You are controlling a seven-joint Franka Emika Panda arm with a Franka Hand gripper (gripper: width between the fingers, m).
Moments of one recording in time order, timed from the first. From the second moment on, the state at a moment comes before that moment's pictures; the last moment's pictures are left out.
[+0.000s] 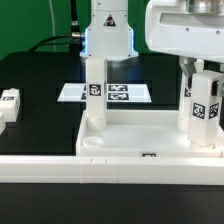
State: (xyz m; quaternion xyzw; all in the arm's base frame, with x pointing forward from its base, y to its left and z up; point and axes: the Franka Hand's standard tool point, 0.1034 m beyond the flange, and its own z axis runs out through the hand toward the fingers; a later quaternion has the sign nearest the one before) arm 0.625 0.100 0.111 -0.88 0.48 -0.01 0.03
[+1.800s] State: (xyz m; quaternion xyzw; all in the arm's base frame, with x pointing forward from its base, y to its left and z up) arm 0.626 0.105 0.108 -0.77 0.64 0.00 0.06
